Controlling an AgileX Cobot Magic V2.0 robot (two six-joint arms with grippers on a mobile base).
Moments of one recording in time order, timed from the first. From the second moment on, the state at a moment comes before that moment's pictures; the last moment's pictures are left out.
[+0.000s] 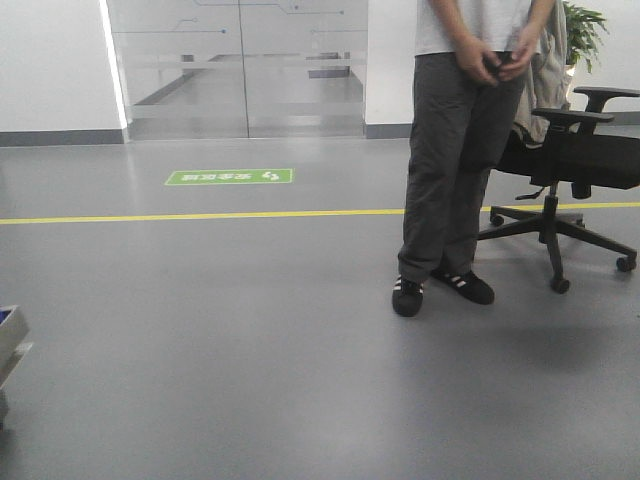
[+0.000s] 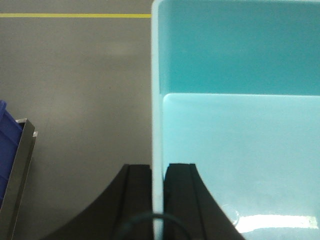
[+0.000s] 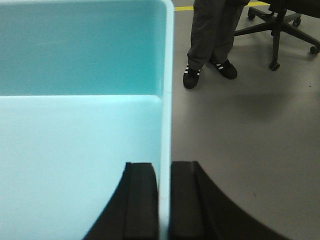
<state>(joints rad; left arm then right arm) -0.68 1.43 -1.71 0.70 1.09 -0.77 0.47 1.36 -1.65 -0.44 1.03 0.60</state>
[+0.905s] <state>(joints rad) -0.68 1.43 -1.71 0.74 1.07 -0.77 0.47 1.36 -1.65 -0.44 1.01 0.60</state>
